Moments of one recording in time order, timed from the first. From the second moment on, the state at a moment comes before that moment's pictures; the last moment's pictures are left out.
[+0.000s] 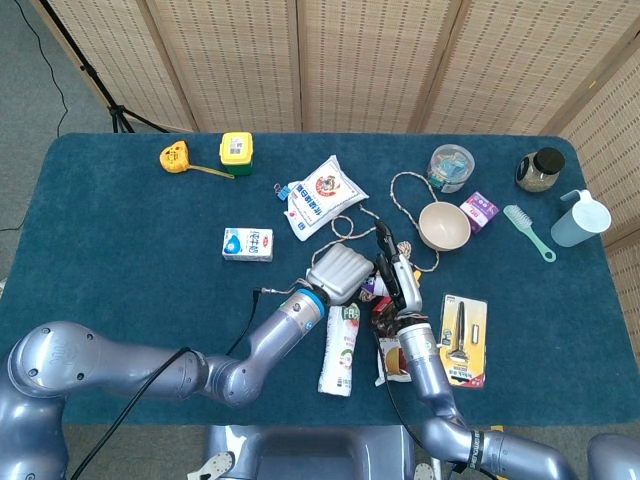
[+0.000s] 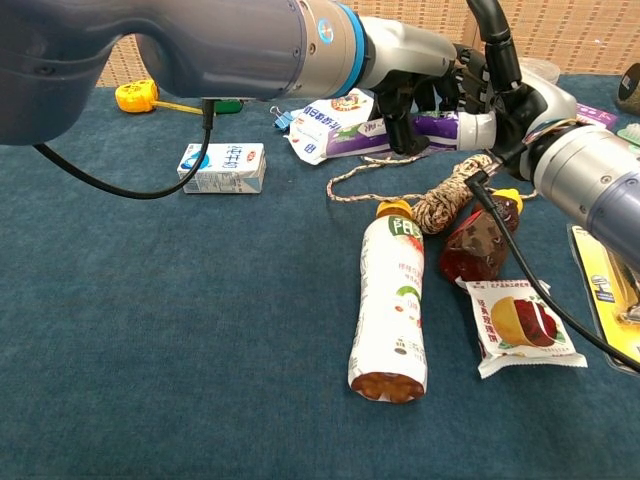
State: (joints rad) left arm -1.49 -1.60 -0.24 -1.59 0.36 0.86 0.70; right arm 0.53 -1.79 0.44 -1.55 -1.11 1.07 0.59
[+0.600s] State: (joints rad) left arm -1.52 -1.56 -0.20 -1.61 0.30 0.83 0.71; right arm 0.53 -1.80 0.43 -1.53 -1.12 1.09 0.57
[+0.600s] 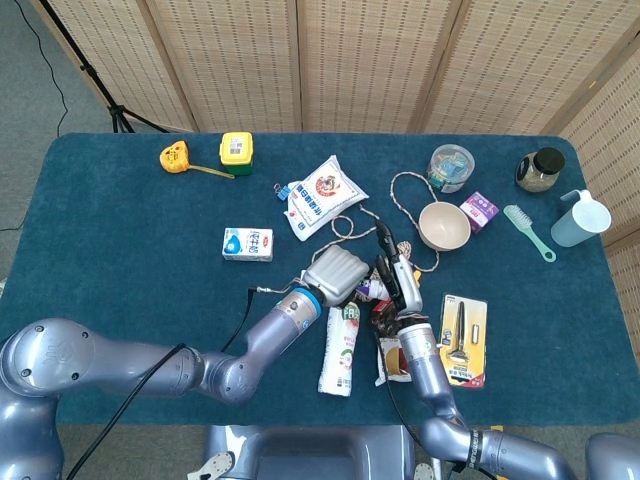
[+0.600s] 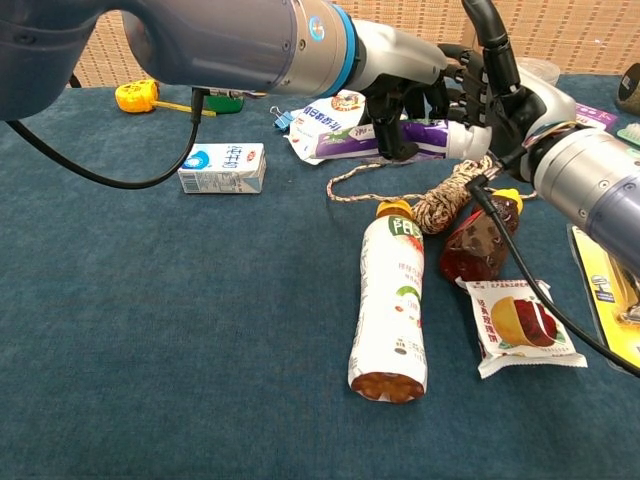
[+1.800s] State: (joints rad) left arm -1.62 -1.55 -0.19 -1.58 0.23 0.80 0.73; right arm 0.54 -1.80 0.43 -1.53 -1.17 1.10 0.62
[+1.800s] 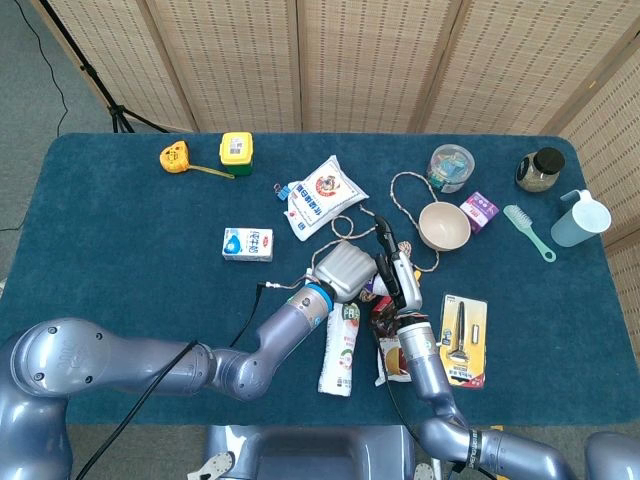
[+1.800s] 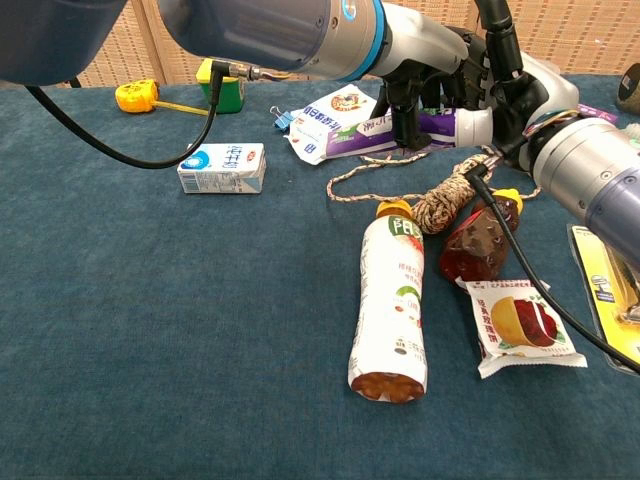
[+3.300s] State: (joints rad) left arm -1.61 -1.48 -0.13 -1.63 0.24 0.80 0.67; right arm 0.55 -1.77 0.42 -1.52 -1.18 1.08 0.64
